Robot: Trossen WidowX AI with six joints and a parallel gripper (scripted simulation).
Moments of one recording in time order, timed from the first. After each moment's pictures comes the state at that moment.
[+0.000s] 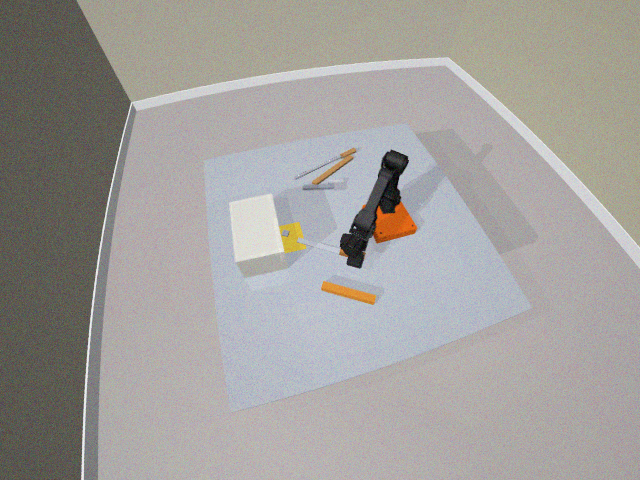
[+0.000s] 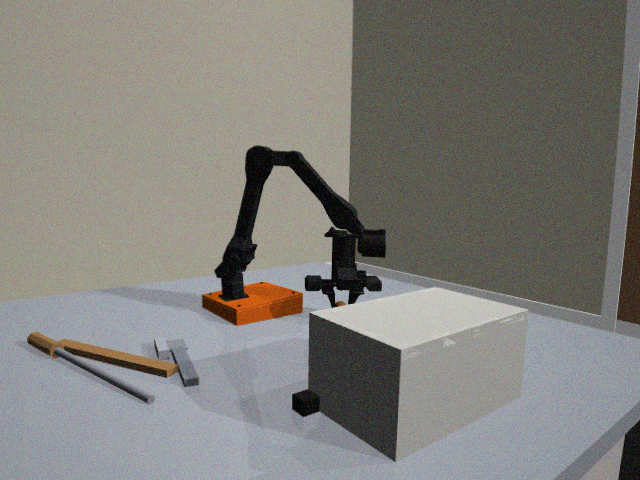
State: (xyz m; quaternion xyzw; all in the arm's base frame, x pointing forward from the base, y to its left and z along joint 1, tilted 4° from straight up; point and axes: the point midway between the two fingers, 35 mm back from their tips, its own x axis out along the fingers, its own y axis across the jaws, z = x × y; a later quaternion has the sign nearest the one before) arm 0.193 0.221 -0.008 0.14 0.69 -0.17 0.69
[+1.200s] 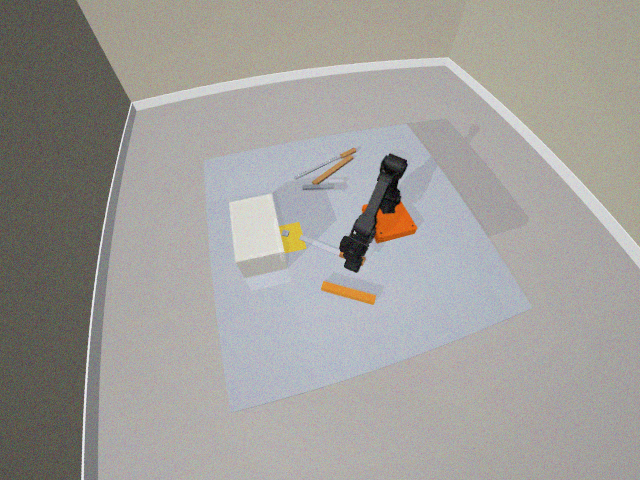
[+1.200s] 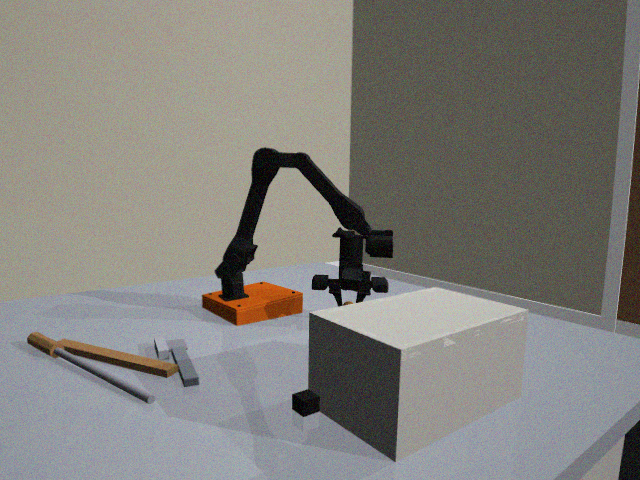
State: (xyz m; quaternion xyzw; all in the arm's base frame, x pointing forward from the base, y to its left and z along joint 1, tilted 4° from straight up) arm 0.197 0.239 -0.010 0.18 0.68 -0.22 0.68
